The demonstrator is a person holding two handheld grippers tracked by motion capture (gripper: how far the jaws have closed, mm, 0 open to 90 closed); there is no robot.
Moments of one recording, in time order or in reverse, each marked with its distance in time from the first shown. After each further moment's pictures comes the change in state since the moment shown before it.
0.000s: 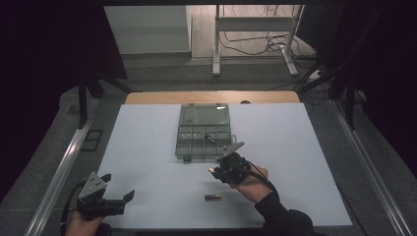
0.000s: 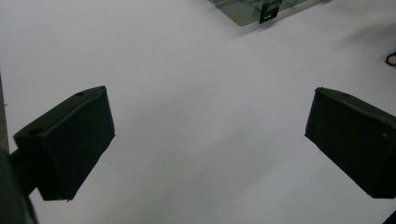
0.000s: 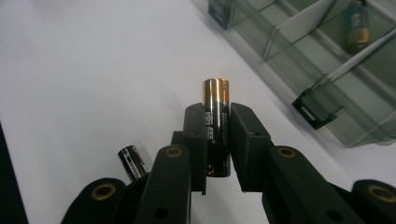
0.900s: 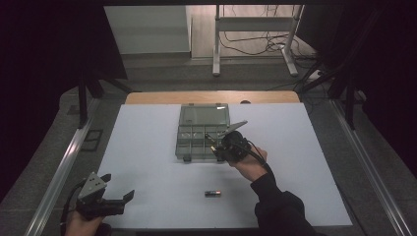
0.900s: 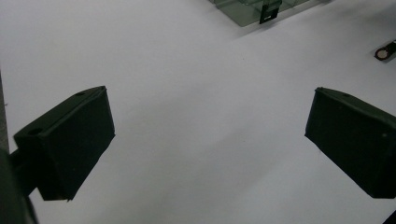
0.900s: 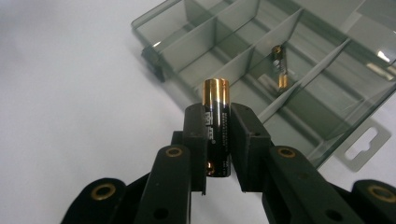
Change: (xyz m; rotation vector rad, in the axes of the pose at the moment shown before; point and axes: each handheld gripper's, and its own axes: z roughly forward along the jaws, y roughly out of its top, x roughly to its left) left arm 0.000 0.000 0.000 -0.002 -0.001 -0.003; right arm -0.044 0.035 -0.001 -0.052 -0.065 0.095
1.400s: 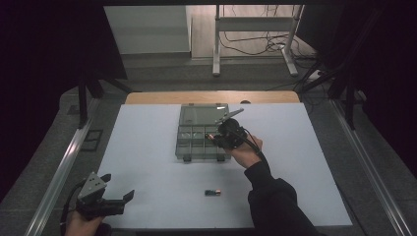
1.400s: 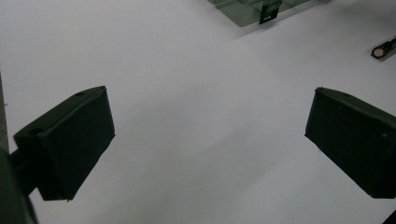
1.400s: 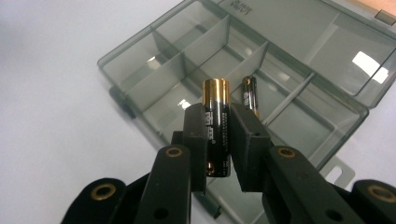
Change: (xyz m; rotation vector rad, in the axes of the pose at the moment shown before) left arm 0.000 0.000 0.000 -0.001 -0.001 -0.001; right arm -0.020 0.028 0.012 -0.013 -0.037 0.037
